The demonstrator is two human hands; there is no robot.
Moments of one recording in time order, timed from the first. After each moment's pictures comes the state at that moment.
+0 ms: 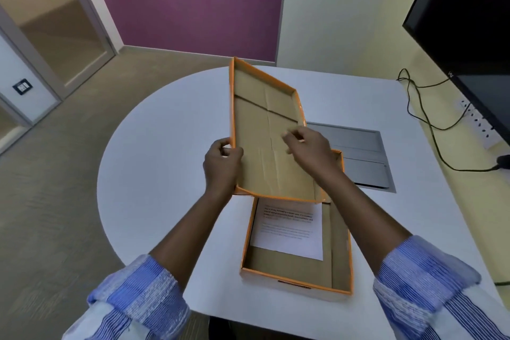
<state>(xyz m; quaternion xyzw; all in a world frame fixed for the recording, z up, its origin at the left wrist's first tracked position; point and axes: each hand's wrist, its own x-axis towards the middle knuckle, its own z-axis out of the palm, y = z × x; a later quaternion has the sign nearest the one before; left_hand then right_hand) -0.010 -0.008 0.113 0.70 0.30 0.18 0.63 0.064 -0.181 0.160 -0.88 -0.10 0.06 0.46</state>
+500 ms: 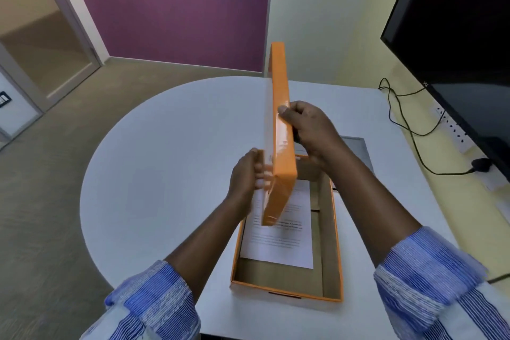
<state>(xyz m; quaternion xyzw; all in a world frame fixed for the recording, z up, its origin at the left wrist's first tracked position) 0.006 -0.069 0.133 0.61 0.22 0.03 0.76 0.076 -0.186 0.230 -0.77 -0.12 0.11 0.62</state>
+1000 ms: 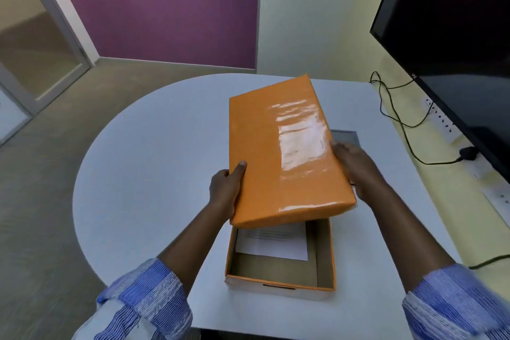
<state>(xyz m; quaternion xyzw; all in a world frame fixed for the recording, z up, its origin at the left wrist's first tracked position) 0.002 -0.049 0.082 0.67 0.34 0.00 0.66 0.069 -0.302 0.163 -0.84 0.07 0.10 0.53</state>
